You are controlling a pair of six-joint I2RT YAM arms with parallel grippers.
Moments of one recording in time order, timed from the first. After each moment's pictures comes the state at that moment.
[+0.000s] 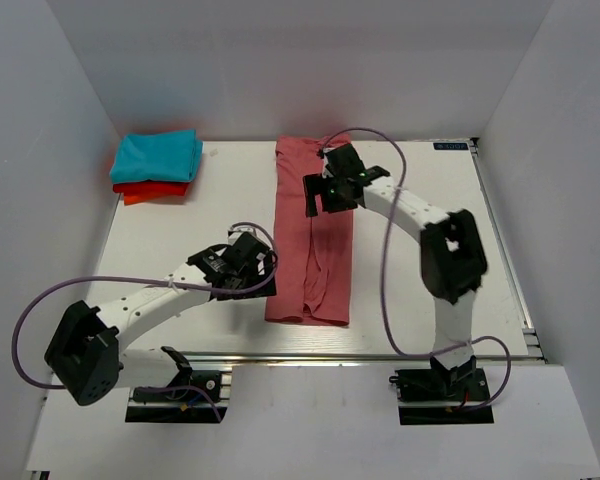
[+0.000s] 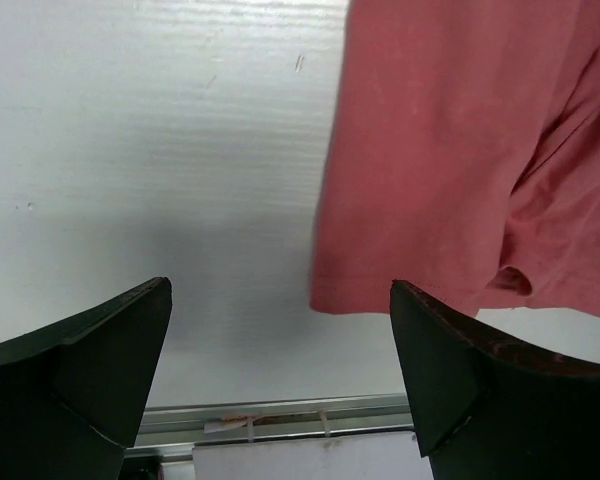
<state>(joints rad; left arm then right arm) -0.75 1.27 0.83 -0.68 -0.24 -0.75 0.54 2.06 1.68 -0.51 -0.10 0.23</state>
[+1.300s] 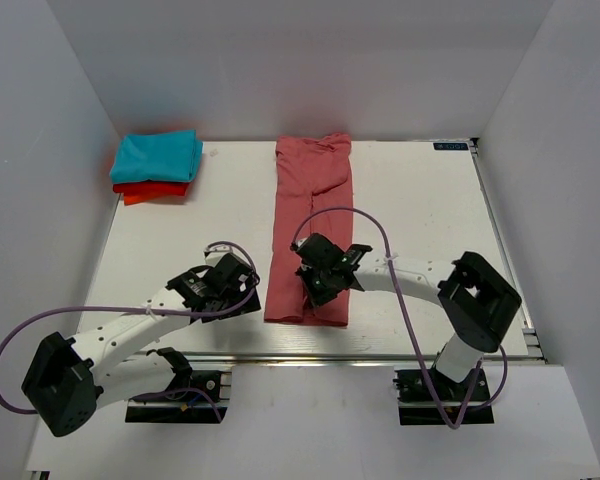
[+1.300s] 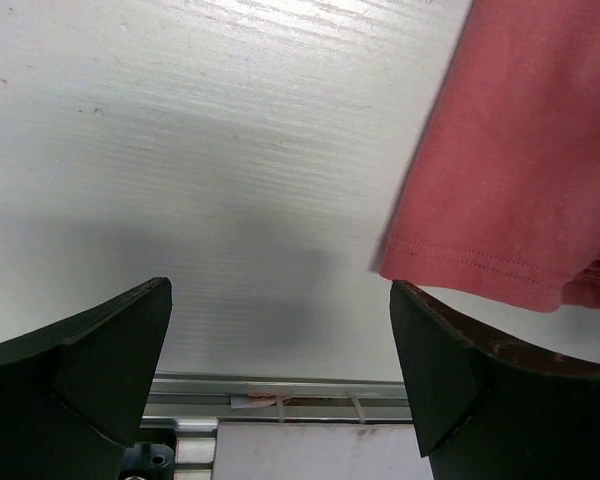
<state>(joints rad) -0.75 1.05 0.65 -0.73 -0.28 -0.89 0.96 1.67 1.03 -0.47 -0.08 0.38</state>
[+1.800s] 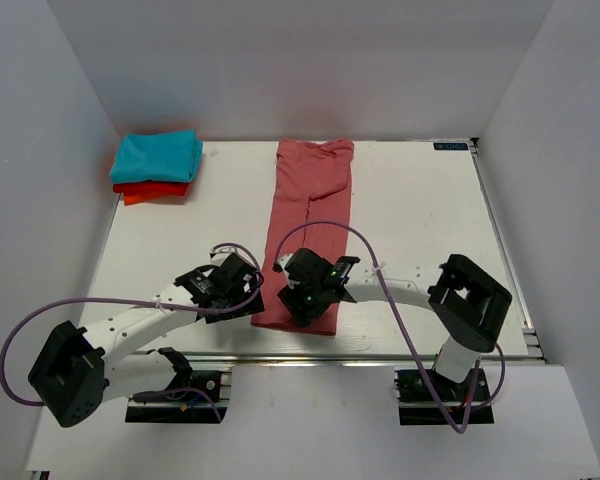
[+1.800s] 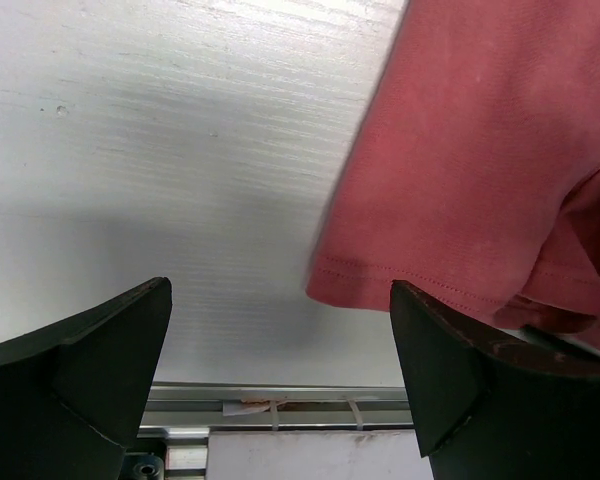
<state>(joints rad) -0.75 1.12 0.63 -0.69 -0.24 -0.88 1.07 1.70 1.02 -0.43 -0.12 0.26</state>
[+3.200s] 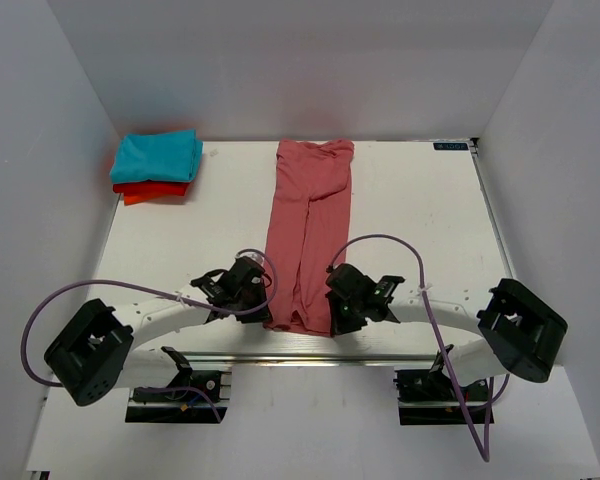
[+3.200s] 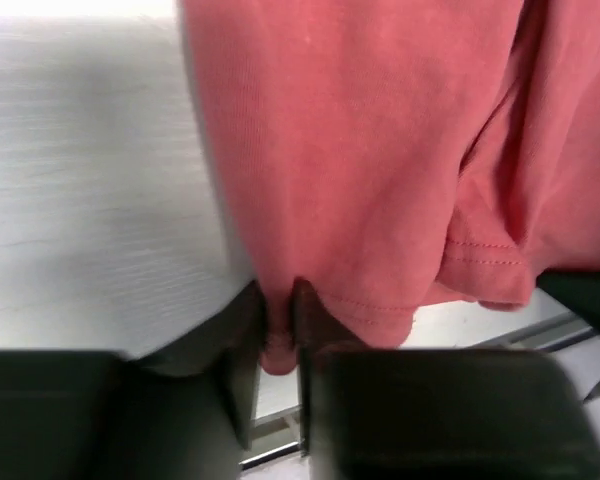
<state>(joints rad) -0.76 1.26 0.53 -0.33 0.01 -0.81 1.00 1.40 0.65 -0.38 -0.08 0.70</state>
